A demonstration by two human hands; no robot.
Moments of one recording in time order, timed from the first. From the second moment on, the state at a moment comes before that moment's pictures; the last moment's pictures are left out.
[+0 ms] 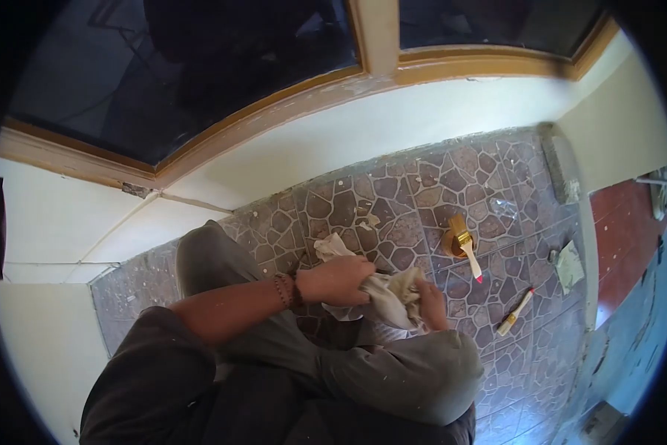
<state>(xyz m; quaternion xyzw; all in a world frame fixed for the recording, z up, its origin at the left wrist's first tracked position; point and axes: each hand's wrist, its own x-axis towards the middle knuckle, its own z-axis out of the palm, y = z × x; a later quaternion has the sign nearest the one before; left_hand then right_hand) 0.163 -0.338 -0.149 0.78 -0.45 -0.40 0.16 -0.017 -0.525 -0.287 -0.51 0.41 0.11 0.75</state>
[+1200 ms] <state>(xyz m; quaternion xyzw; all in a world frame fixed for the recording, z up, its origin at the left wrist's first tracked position) 0.064 -0.388 -0.235 0.81 -0.58 -0.07 0.05 -0.212 -0.626 -0.252 -0.57 0.35 0.26 0.70</state>
